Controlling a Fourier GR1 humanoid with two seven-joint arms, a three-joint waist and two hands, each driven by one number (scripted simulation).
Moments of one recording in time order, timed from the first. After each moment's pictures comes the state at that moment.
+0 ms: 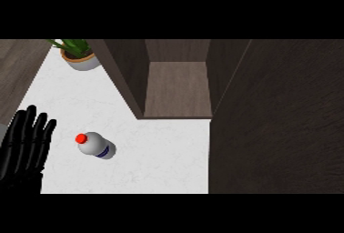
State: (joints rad) left arm 0.22 0.01 -0.19 -2.34 -0.18 0.15 0.36; right arm 0.44 -0.09 0.11 -2.41 -0.22 0.16 0.19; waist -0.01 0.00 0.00
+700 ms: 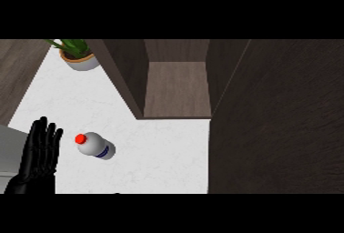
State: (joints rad) left arm 0.33 0.00 -0.22 -2.21 -0.23 0.26 0.20; right arm 0.60 -0.08 0.14 -2.43 -0.20 0.21 0.09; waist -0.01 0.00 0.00
